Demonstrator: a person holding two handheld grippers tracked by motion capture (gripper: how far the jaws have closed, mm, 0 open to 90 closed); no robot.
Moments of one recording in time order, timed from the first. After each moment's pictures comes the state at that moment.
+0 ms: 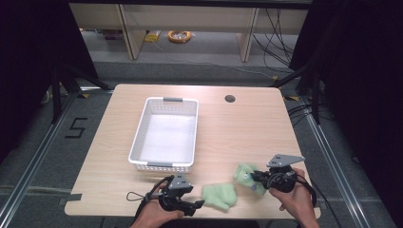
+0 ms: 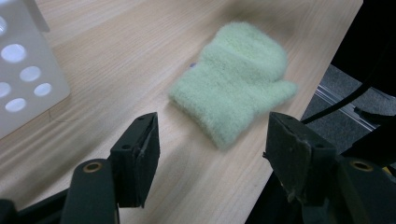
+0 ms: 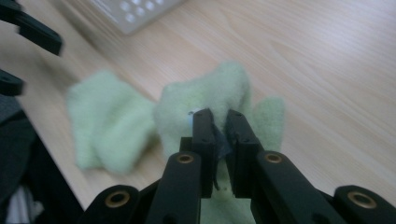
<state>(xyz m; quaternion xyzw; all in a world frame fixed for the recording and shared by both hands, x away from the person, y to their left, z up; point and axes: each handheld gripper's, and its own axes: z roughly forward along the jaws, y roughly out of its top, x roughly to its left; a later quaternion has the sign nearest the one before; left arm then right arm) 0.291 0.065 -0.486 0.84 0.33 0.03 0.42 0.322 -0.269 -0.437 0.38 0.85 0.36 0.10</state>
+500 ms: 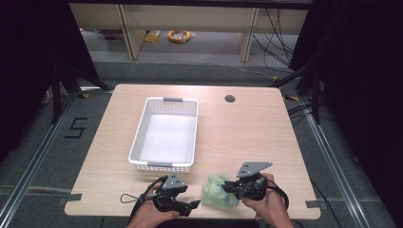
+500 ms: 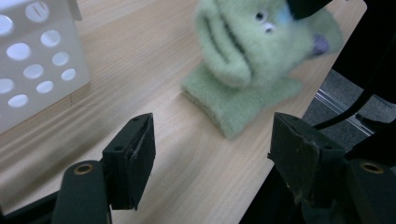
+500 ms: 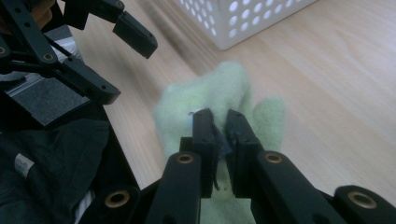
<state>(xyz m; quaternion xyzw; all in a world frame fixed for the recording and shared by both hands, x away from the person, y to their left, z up) 0.288 0.078 -0.484 0.84 0.35 0.03 0.42 0.310 -0.195 -0.446 0.29 0.88 0.38 0.04</state>
